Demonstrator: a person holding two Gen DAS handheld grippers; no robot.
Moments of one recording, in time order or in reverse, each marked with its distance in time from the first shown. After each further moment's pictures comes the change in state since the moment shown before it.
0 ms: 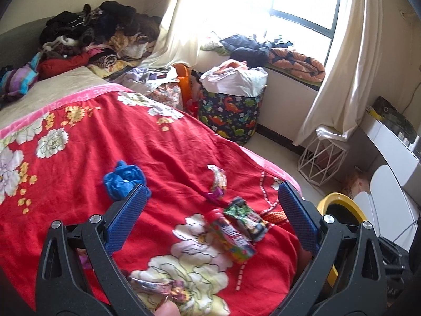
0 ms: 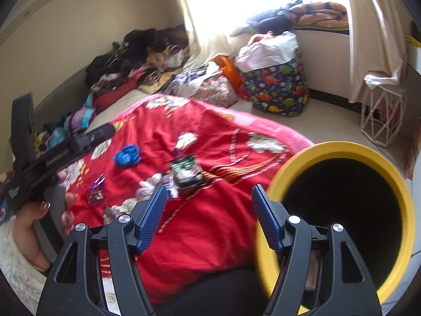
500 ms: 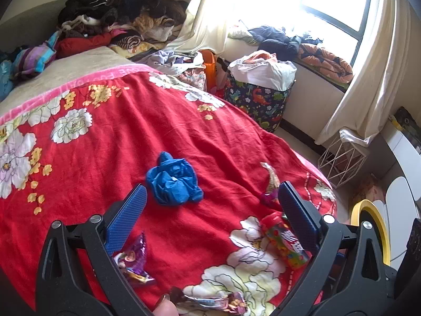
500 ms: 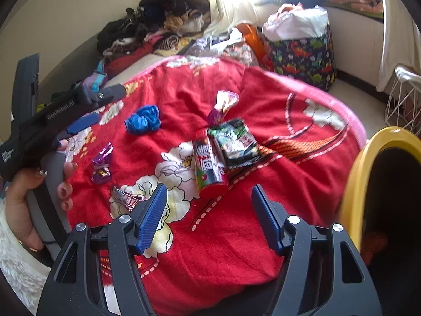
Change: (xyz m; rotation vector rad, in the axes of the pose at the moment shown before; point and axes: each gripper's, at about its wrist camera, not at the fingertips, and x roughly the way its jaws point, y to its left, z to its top) left arm 0.028 0.070 0.006 -0.084 0.081 0.082; right arm 0.079 0.047 -0.012 -0.047 0.190 0.072
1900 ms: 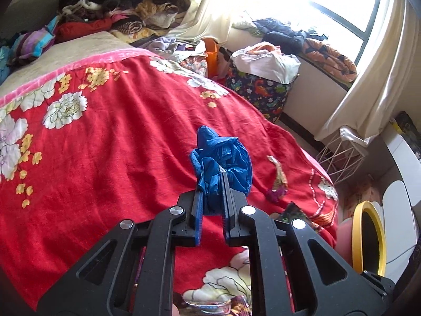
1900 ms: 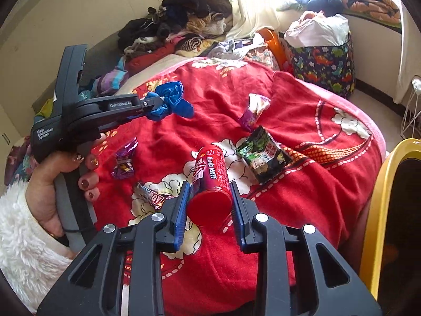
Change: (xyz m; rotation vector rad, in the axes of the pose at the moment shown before) left arm 0.017 0.001 -0.002 -0.037 0.054 -0.023; right arm -0.006 0.019 -0.003 -0.074 -0.036 0.107
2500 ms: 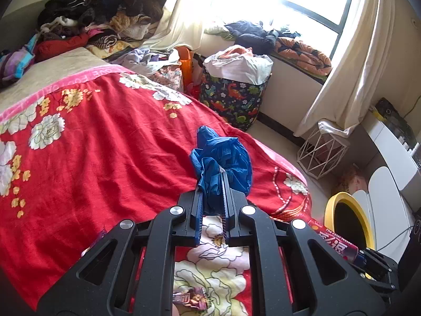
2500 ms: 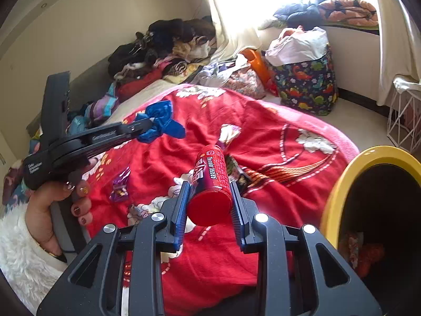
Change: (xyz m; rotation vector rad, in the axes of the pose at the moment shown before) left arm -0.025 -0.046 0.002 0.090 -0.032 -0.092; right arm -0.053 -0.029 0.008 0.055 -0.127 -0.050
